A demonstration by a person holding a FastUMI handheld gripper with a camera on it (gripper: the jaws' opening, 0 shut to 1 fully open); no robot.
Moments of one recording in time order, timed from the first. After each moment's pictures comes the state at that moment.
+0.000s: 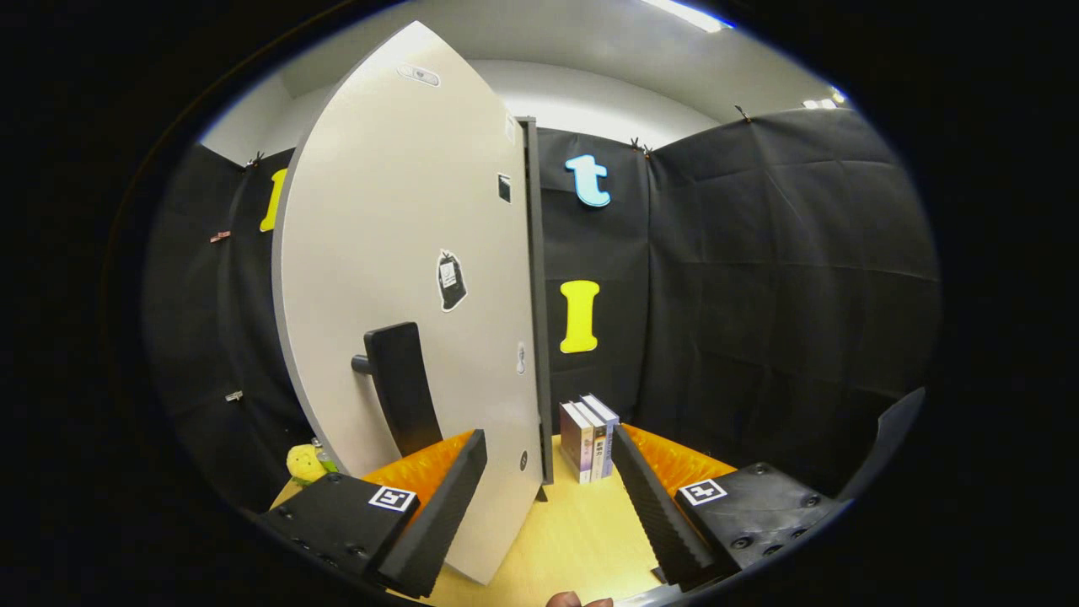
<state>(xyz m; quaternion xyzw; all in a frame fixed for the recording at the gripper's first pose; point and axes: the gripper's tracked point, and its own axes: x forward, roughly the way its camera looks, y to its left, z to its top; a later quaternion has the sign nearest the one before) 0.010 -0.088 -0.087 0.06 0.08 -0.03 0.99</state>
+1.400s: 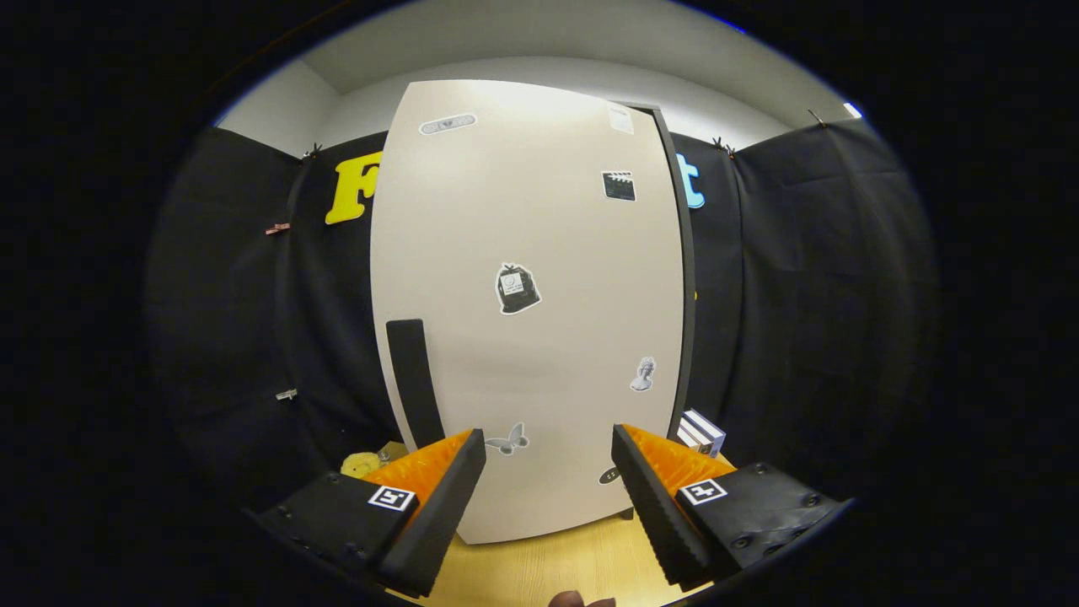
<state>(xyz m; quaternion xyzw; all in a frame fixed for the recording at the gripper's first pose) 0.071 0.041 -0.074 0.05 0.06 0.08 0.99</state>
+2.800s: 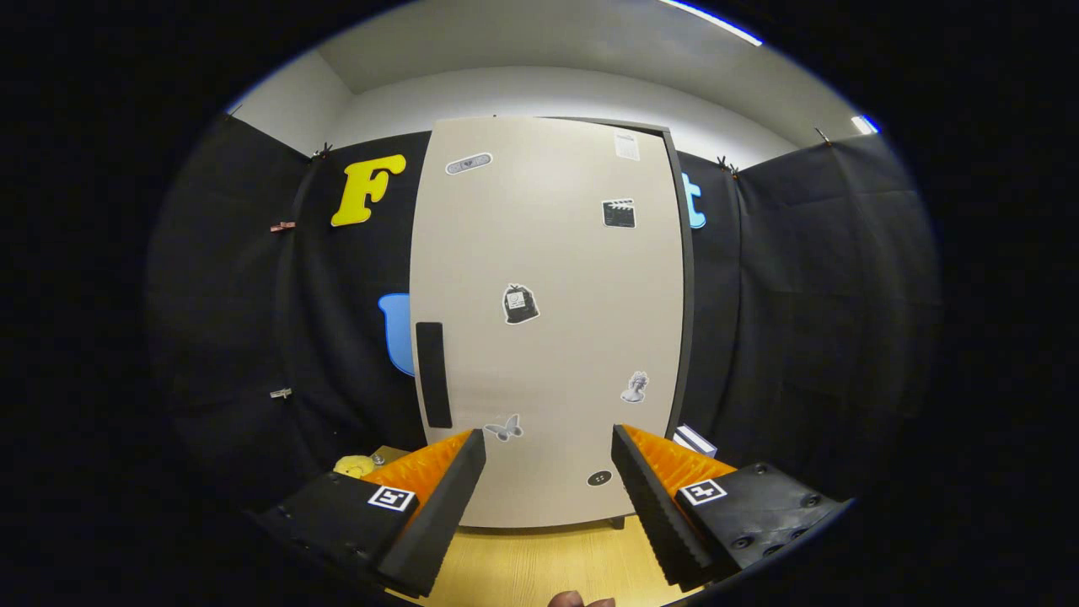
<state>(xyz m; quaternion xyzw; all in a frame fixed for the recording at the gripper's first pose) 0.058 0.045 -0.058 0.04 0.04 0.07 1.00</state>
